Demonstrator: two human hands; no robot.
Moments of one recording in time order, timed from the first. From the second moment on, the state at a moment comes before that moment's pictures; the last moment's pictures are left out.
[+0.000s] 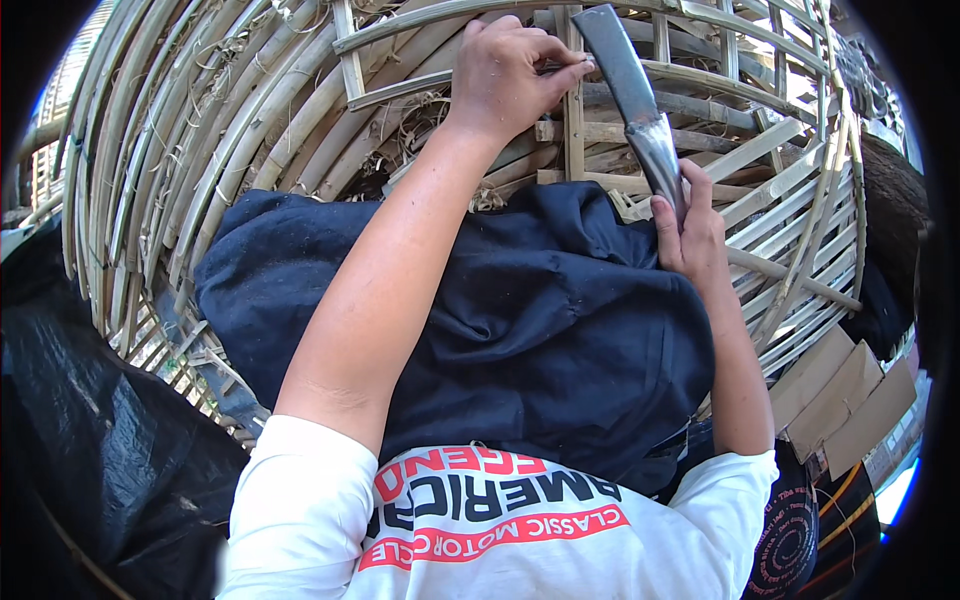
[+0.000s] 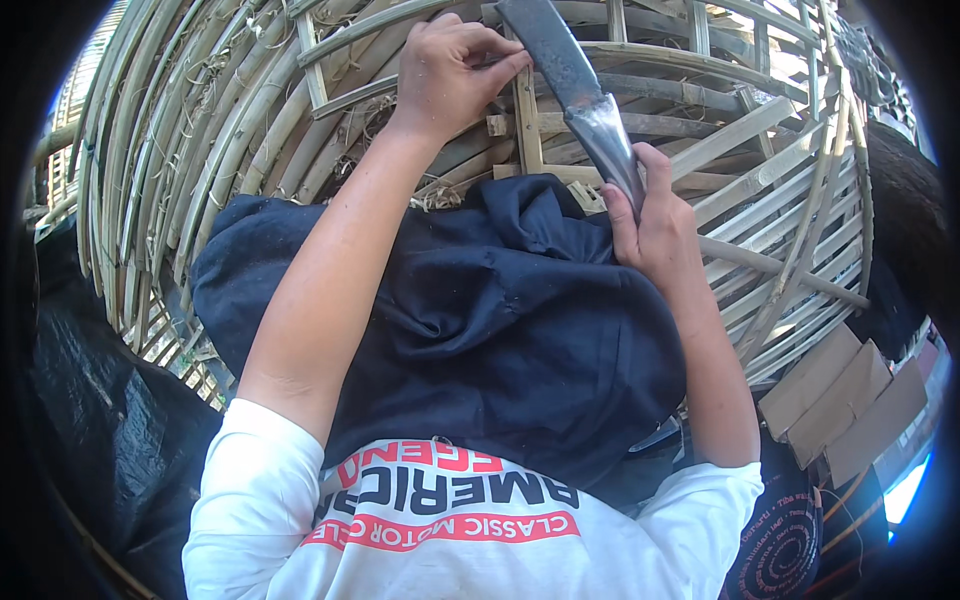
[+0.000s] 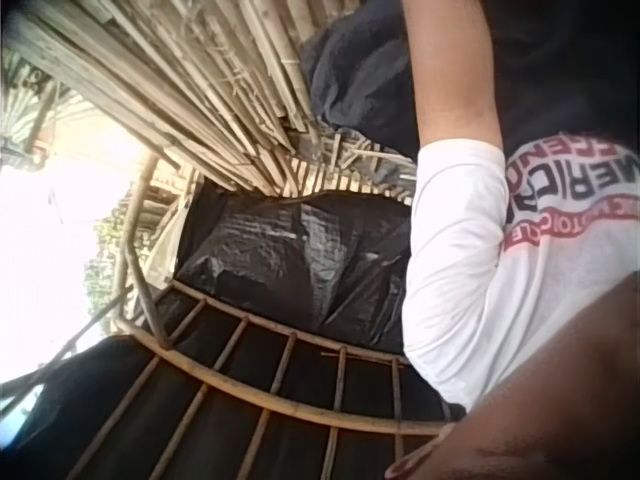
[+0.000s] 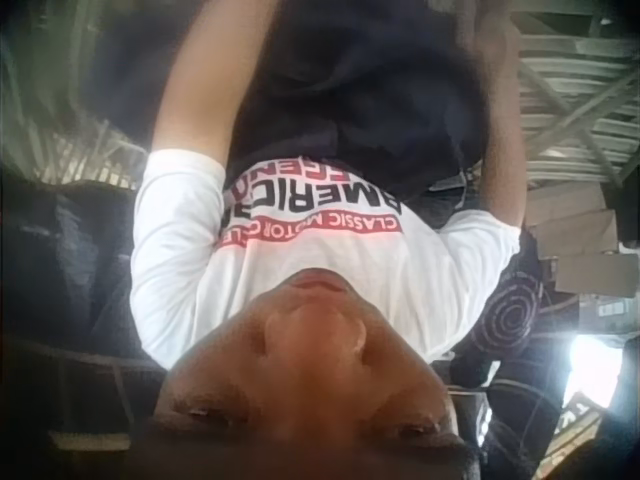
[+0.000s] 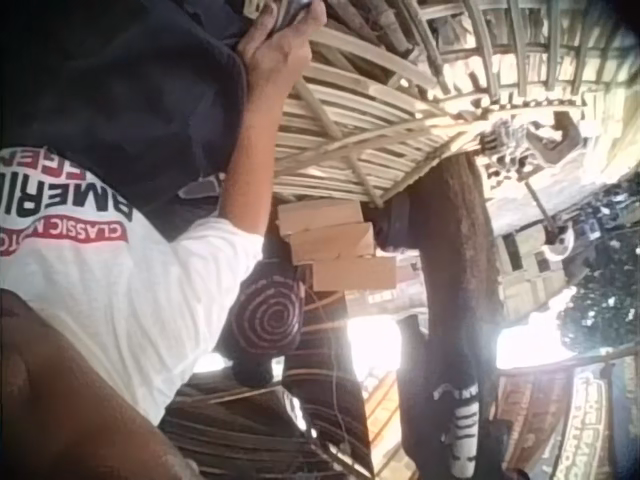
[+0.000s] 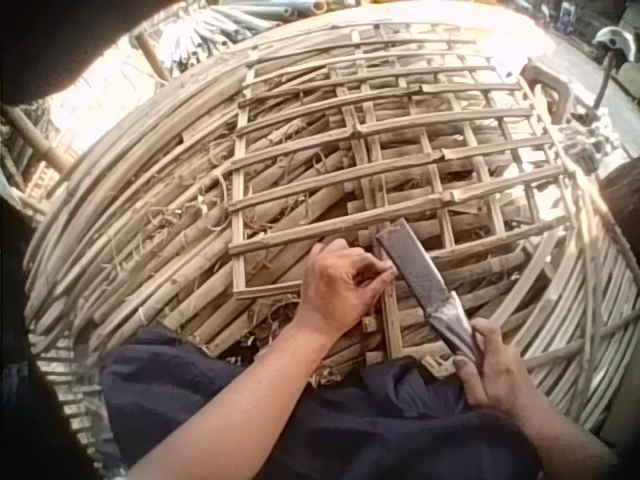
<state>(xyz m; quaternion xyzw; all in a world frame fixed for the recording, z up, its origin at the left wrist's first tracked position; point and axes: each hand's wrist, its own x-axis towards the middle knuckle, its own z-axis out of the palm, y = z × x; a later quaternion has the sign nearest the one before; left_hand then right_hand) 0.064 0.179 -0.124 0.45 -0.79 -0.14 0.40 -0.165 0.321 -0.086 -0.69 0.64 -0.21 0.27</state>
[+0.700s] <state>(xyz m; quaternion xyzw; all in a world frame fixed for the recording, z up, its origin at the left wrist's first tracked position) 0.064 0.177 -0.111 0.43 -0.80 -0.17 0.39 -0.161 0.319 -0.084 -0.68 0.66 -0.19 0.28</state>
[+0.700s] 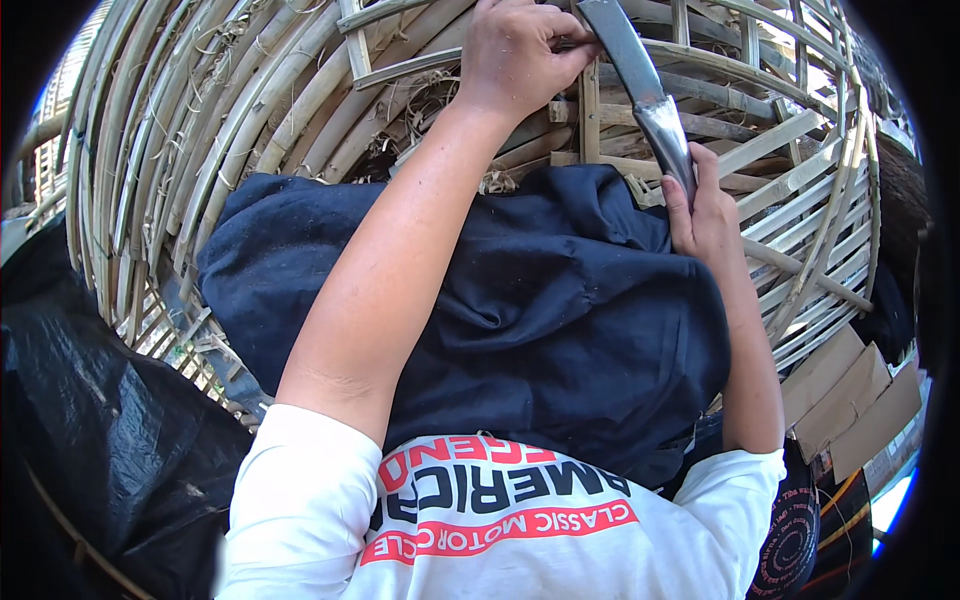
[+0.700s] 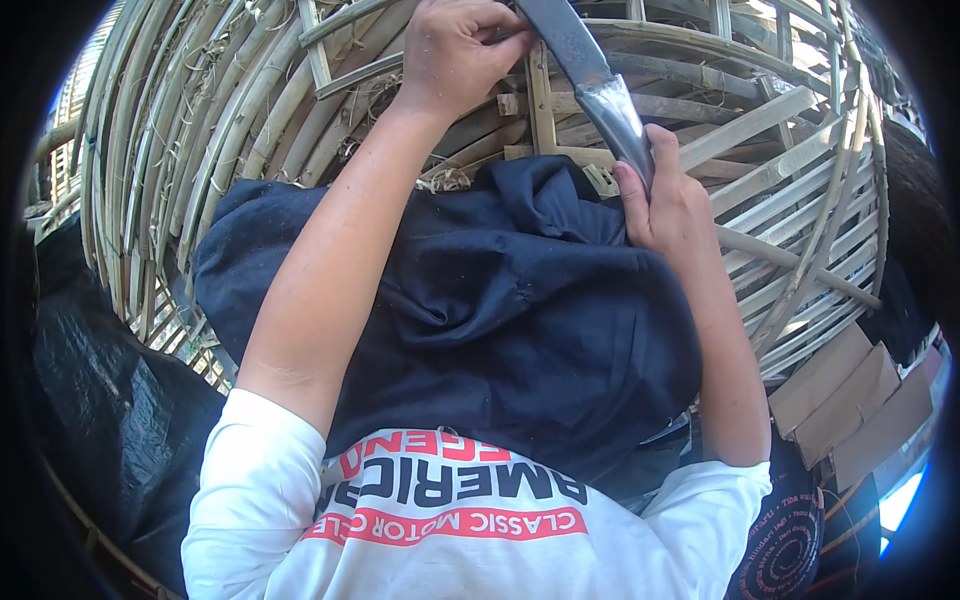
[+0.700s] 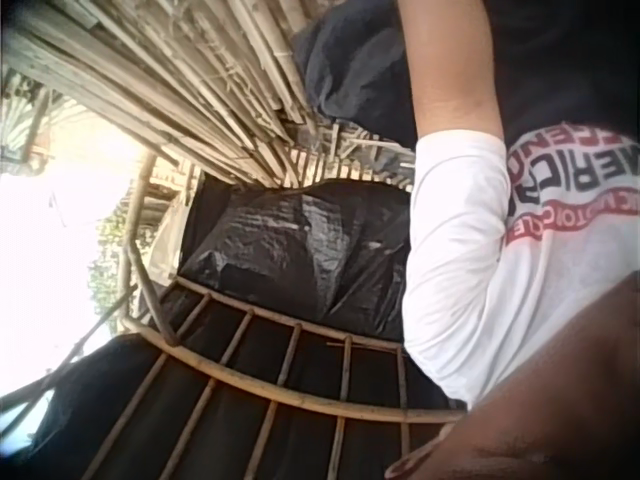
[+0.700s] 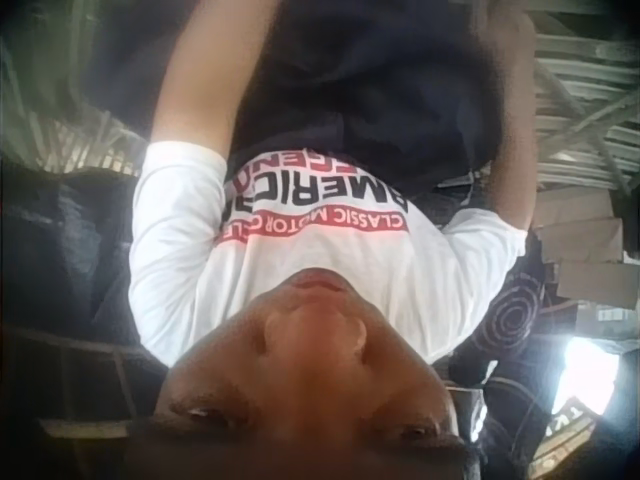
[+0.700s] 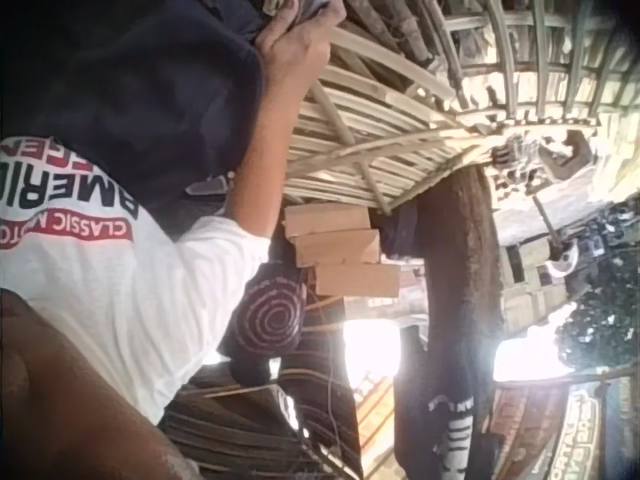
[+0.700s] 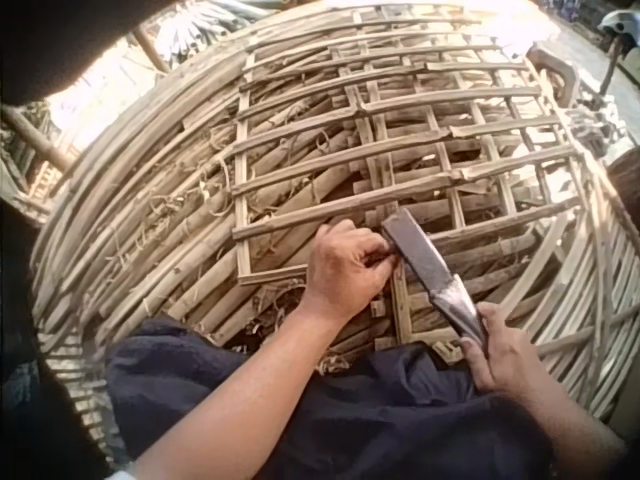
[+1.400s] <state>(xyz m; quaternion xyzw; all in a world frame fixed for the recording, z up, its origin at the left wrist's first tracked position) 0.062 0.176 -0.112 0.43 -0.79 -0.18 0.40 -0.159 0.320 -0.081 -0.68 0.67 -0.16 0.25</state>
